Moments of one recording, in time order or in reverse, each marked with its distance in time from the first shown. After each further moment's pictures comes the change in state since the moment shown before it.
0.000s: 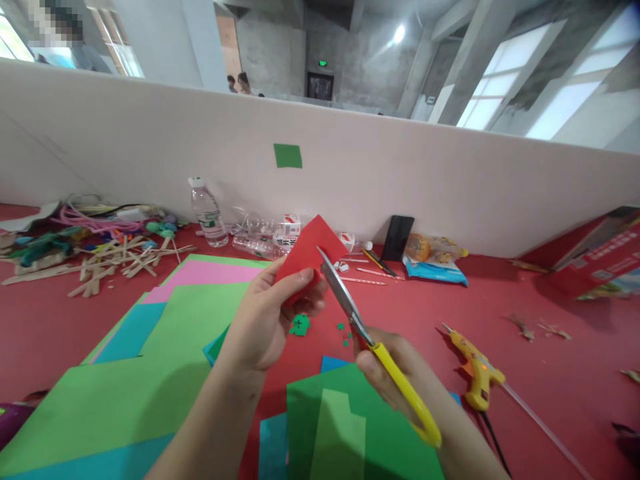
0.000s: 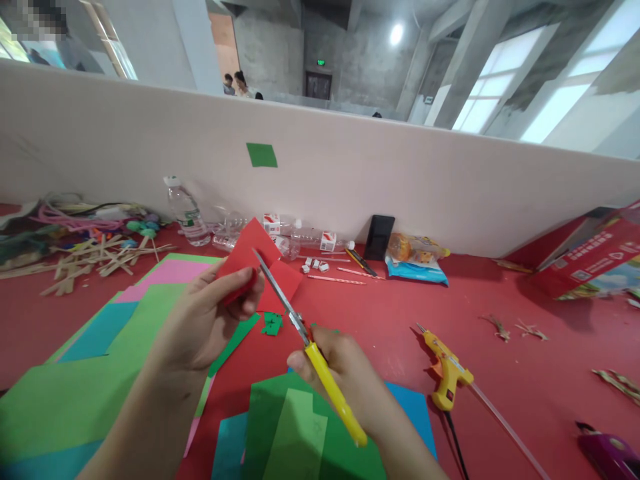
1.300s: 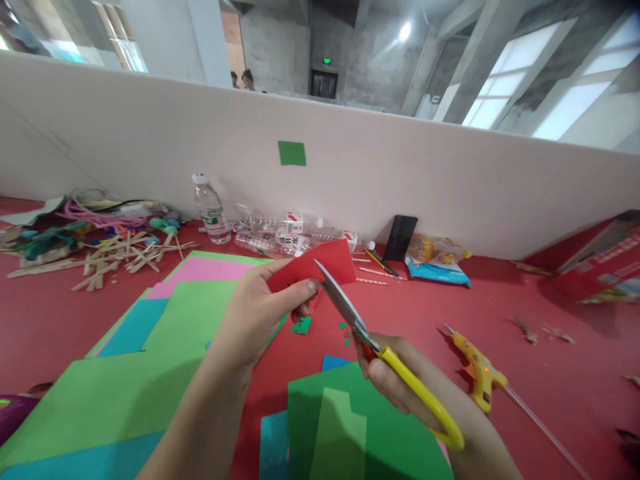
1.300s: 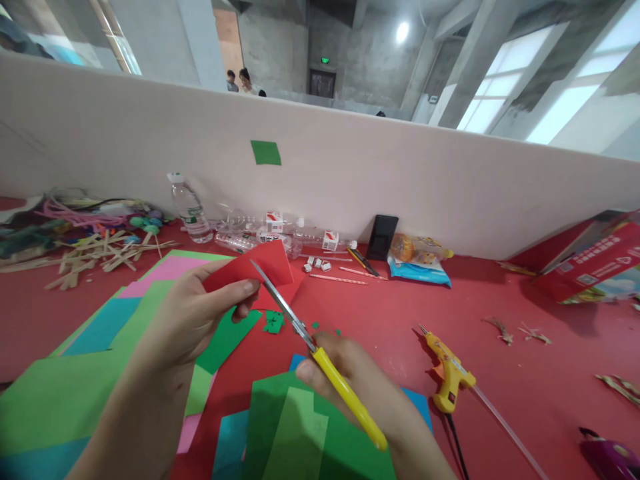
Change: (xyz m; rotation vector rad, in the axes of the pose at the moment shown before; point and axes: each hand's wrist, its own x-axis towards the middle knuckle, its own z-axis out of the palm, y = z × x) left_hand -0.003 0.012 -0.016 0.472 -0.045 0.125; right_hand -0.006 0.005 -0.016 0.028 -0.230 -0.004
